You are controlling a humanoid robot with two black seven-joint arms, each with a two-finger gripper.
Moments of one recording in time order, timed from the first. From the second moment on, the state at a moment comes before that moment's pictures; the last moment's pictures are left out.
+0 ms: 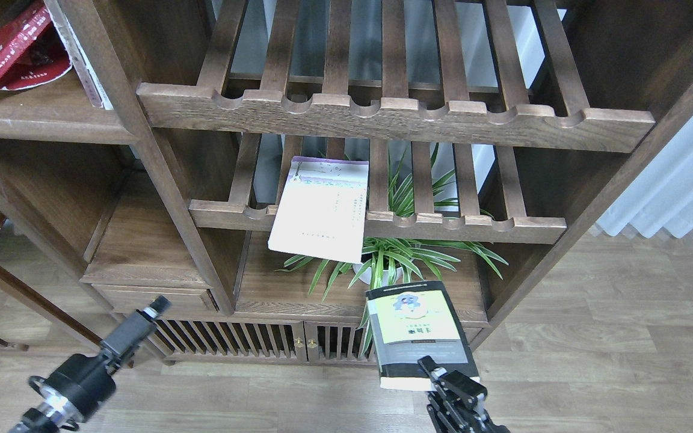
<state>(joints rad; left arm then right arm) 0.19 0.35 -1.06 -1.23 -0.18 -0.49 0.21 -0.36 -0.18 0.84 1.32 0.40 0.58 -0.08</state>
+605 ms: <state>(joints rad) 0.19 0.27 -0.83 -1.20 -0.32 -0.49 0.20 -0.28 0.01 0.70 1.17 0.28 0.58 -0.14</state>
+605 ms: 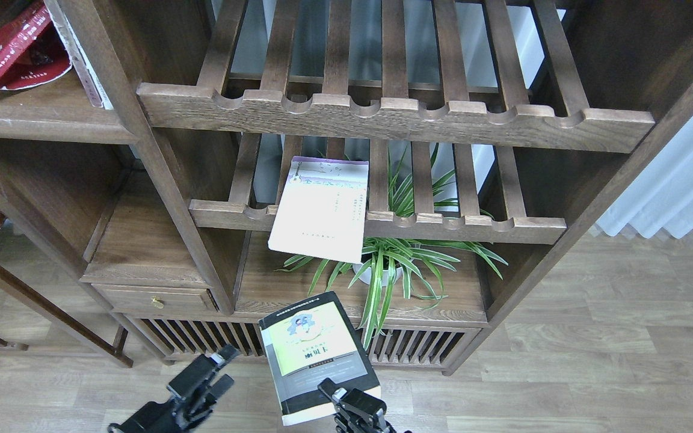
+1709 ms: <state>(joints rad) 0.14 0.22 -0.82 -1.15 -0.36 -0.49 0.17 -0.34 0.01 0.68 1.17 0.16 0.58 -0.18</state>
